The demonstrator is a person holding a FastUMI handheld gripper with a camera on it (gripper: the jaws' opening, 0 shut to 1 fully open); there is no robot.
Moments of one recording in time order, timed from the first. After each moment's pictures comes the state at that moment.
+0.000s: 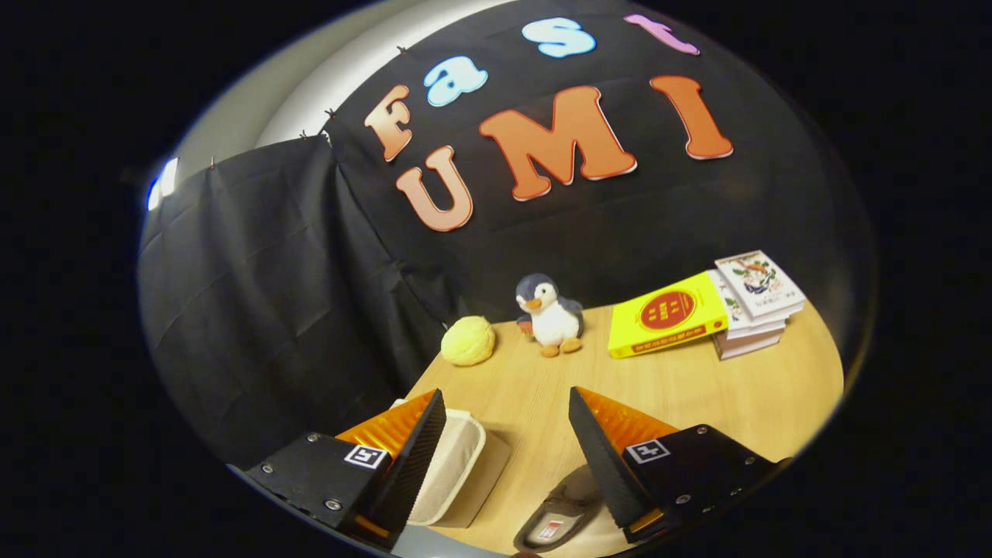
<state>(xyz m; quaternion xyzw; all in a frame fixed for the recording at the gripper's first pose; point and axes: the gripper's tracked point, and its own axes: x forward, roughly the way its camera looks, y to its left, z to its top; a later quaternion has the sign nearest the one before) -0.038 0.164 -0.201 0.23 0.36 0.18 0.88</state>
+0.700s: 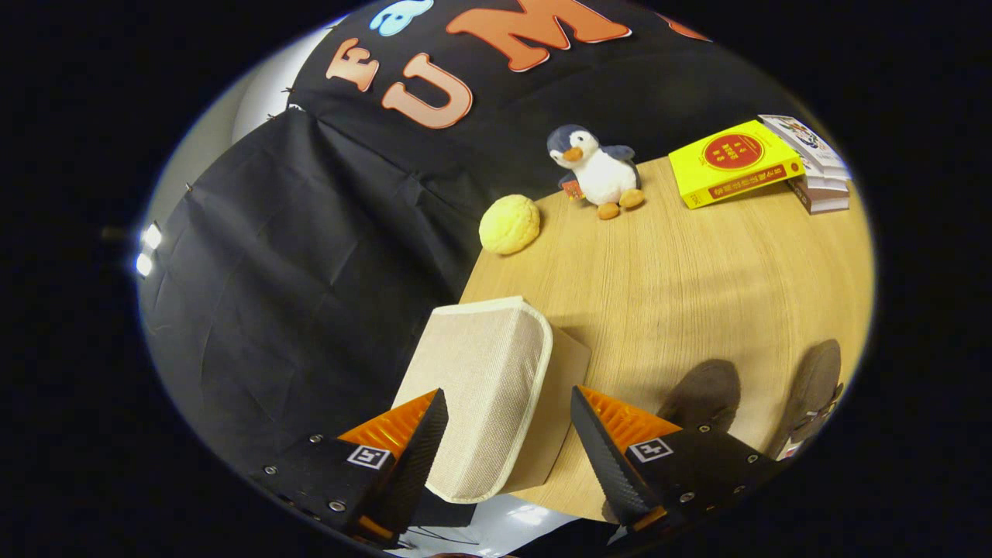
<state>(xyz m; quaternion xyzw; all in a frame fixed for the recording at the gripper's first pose) -0.115 0.262 -0.288 0.29 0.53 0.27 0.75</state>
